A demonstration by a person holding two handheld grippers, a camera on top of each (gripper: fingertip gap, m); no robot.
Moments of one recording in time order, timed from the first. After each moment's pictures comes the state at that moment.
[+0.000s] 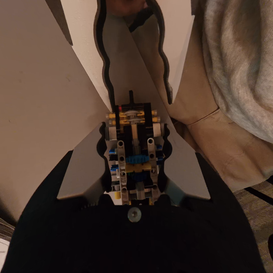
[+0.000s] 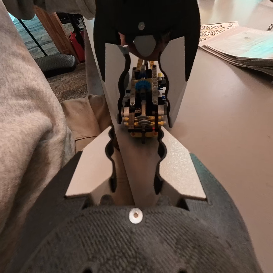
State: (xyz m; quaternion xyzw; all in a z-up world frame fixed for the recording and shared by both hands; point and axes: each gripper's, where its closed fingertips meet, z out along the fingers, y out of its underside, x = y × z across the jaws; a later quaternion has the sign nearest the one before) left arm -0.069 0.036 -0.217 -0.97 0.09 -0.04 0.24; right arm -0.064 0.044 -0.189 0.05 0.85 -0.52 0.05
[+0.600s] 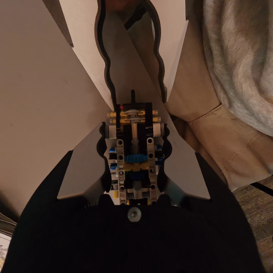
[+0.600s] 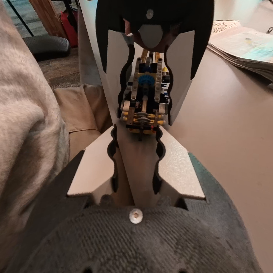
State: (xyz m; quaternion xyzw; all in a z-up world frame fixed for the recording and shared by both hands) left arm -0.068 0.034 -0.219 -0.97 0.11 -0.03 0.23; right arm -0.064 0.042 -0.198 0.03 0.87 -0.50 0.02
